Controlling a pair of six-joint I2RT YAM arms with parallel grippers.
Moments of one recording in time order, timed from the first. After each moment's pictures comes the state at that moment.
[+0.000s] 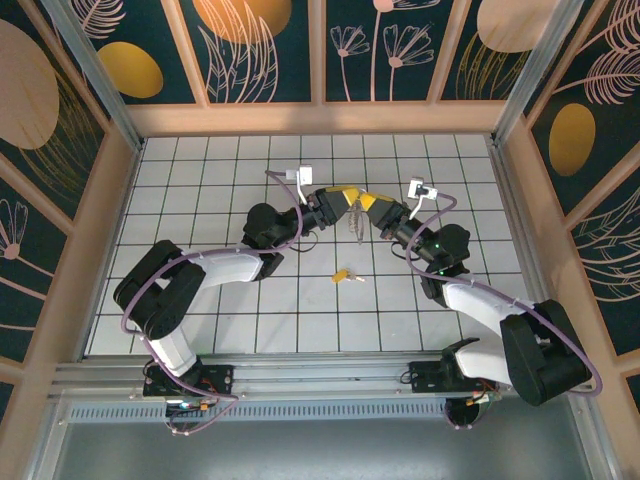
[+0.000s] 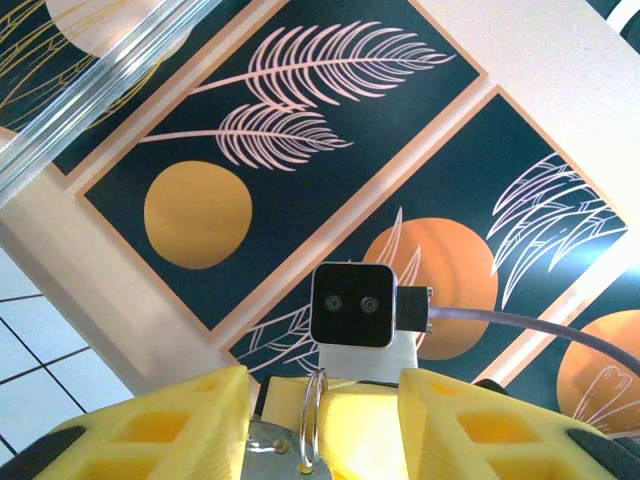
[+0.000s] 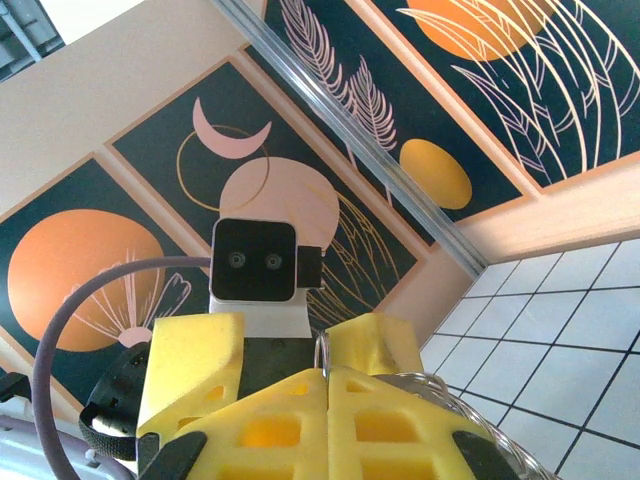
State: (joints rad) left arm -0.73 1.73 0.87 1.26 0.47 -1.07; right arm 0.41 1.23 0.44 1.15 -0.55 0.97
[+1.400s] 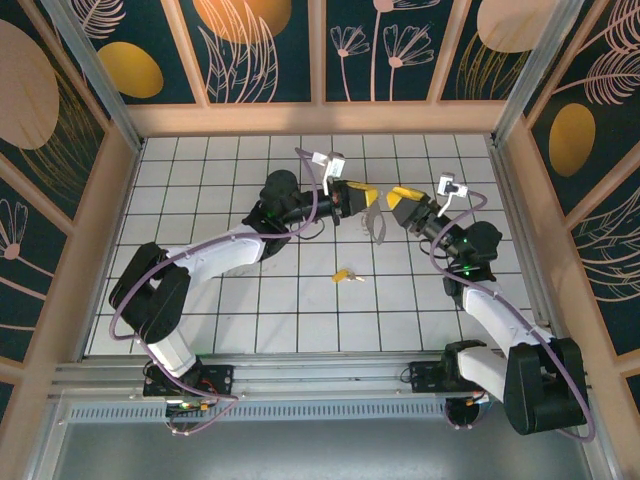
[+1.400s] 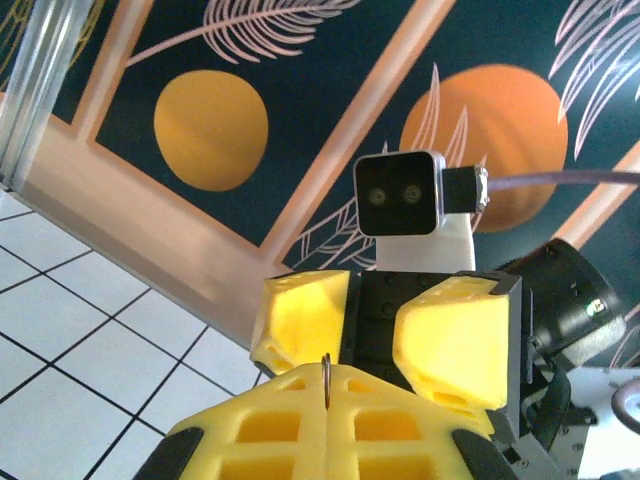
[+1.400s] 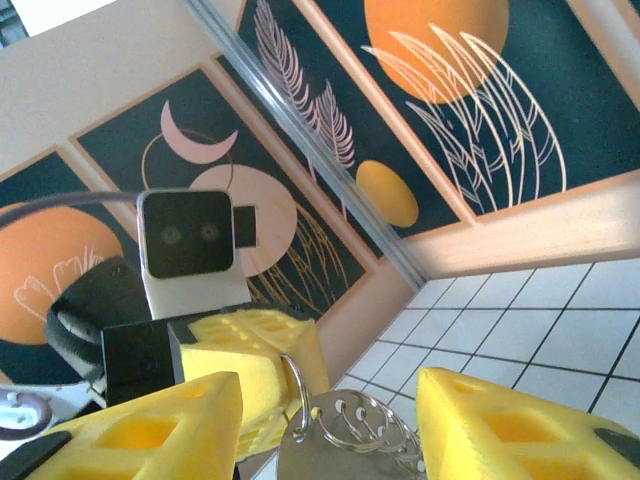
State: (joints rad) left arm -0.73 1.70 1.13 0.68 0.67 -0.65; right arm 0.16 1.06 0.44 0.96 -0.76 0.90
